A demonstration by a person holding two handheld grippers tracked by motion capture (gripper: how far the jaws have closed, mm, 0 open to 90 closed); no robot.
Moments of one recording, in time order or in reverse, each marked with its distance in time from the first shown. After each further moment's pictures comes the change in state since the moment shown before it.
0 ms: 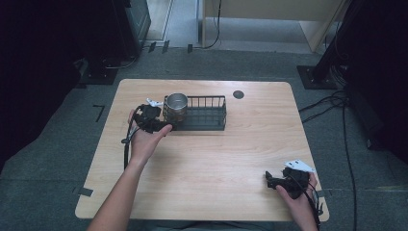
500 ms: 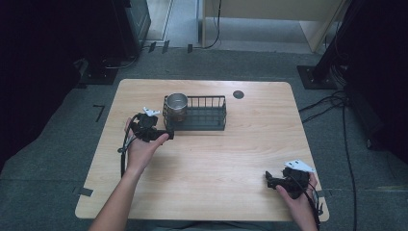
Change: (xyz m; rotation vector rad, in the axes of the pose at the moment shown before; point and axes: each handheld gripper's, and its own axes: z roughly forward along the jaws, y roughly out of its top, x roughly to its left) left arm 0.002 -0.028 -0.006 0.012 0.005 0.003; right arm 0.000 0.000 0.000 0.000 0.000 0.000
